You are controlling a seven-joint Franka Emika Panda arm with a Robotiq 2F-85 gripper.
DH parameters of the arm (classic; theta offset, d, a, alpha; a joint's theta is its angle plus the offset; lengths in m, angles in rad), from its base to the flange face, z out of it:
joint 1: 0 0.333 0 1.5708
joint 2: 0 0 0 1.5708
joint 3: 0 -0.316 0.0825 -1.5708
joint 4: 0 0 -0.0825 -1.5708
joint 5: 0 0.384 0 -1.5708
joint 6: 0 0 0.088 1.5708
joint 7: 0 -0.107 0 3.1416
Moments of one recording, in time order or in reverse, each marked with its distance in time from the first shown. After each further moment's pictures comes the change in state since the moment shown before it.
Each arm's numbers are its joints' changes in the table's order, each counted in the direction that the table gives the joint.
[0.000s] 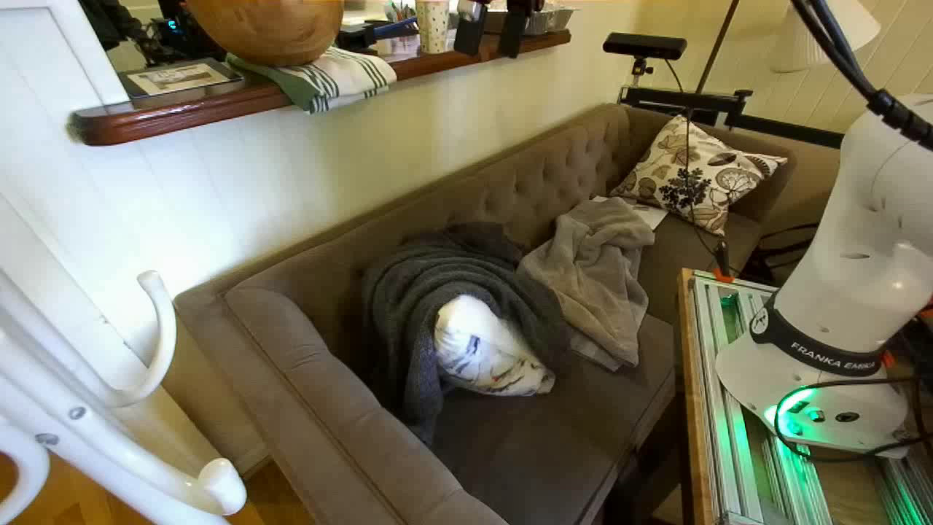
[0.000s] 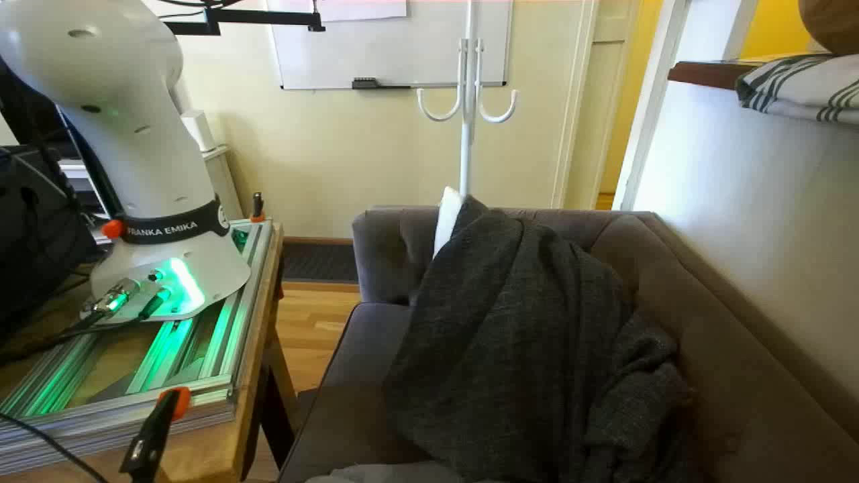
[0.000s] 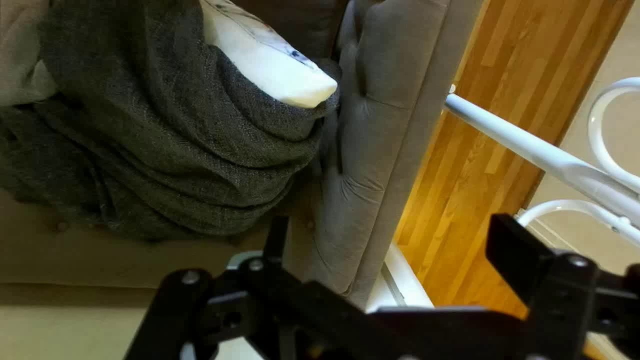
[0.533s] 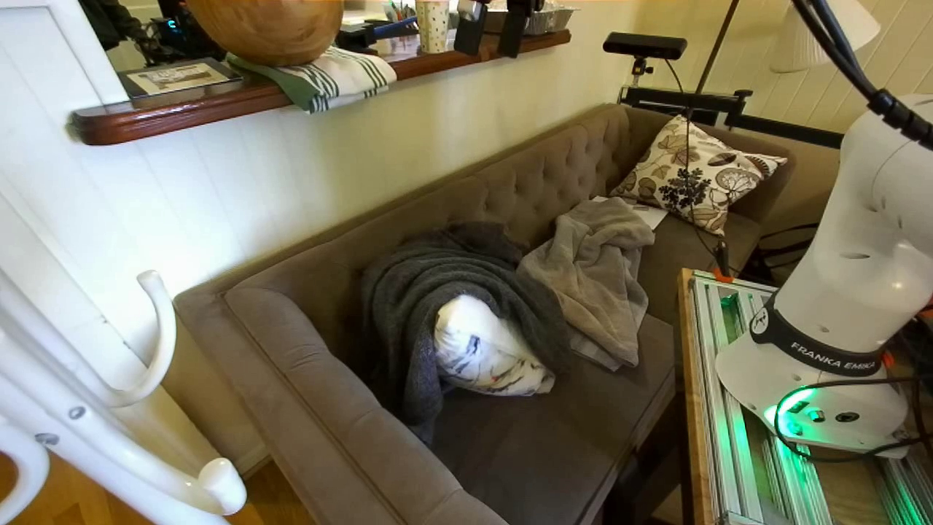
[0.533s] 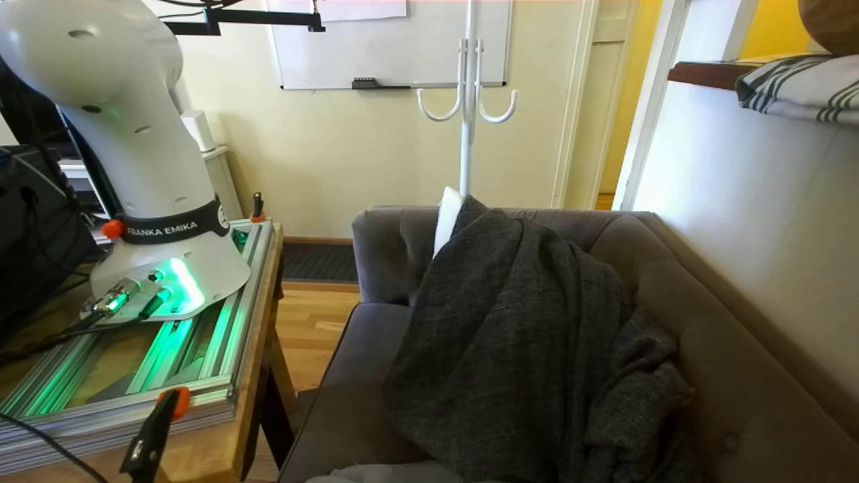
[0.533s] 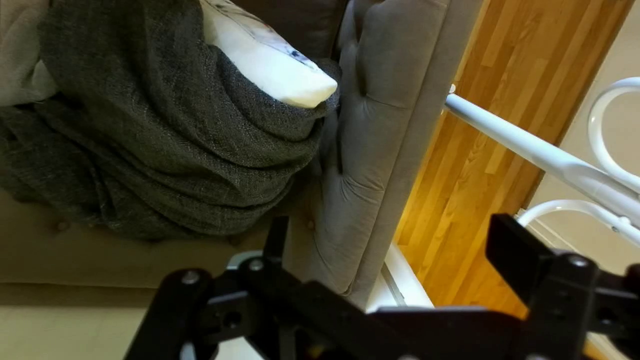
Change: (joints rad) arm 0.000 0.000 0.000 0.000 0.000 0.000 0.000
